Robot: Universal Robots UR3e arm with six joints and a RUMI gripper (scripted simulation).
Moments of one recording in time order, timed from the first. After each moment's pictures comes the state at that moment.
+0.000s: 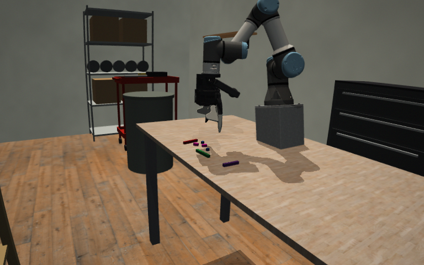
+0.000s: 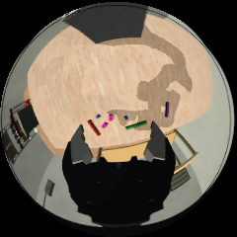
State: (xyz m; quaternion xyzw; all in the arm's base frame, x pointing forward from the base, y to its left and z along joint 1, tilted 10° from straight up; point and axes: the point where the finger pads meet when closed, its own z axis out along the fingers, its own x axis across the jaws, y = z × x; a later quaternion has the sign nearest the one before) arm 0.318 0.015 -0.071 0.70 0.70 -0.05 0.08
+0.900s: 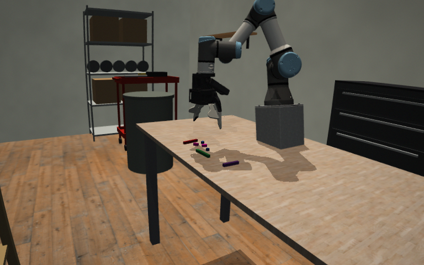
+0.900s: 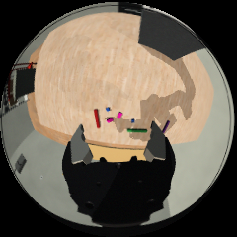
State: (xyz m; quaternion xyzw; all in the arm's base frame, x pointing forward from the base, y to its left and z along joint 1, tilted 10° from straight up) arm 0.330 -0.020 -0.063 0.55 0.83 -0.07 0.07
